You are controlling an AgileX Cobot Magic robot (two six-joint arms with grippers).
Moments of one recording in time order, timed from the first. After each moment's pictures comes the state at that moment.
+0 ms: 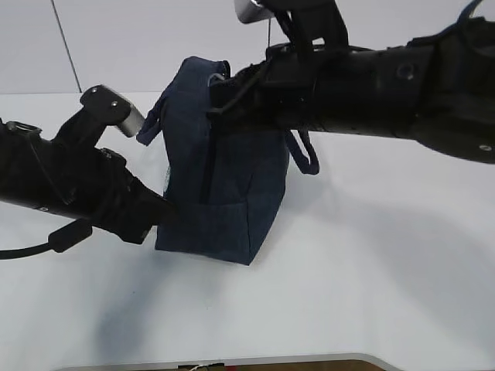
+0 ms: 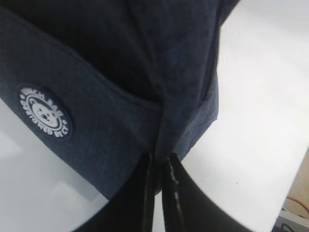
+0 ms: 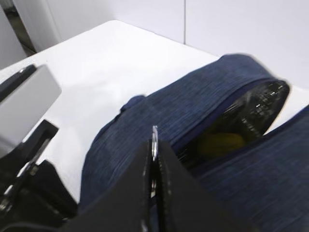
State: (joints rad) left arm -0.45 1.58 -0.81 -1.15 0.43 1.35; right arm 0.64 1.58 -1.03 -0.72 -0.18 0.69
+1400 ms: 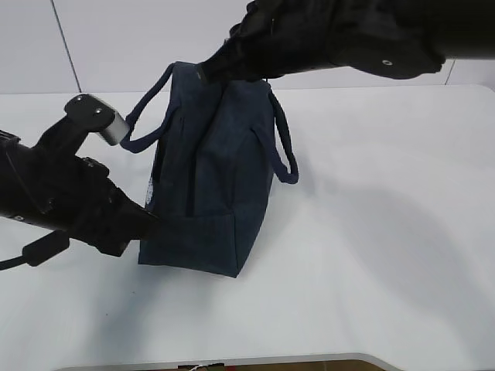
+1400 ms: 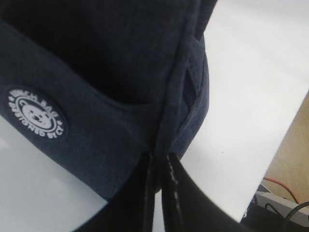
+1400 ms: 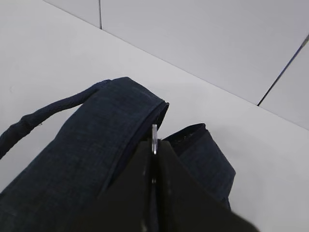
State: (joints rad) left arm -0.43 1.53 -0.78 -1.01 0.50 1.20; right arm 0.65 1.75 -1.39 -0.84 0.25 0.70
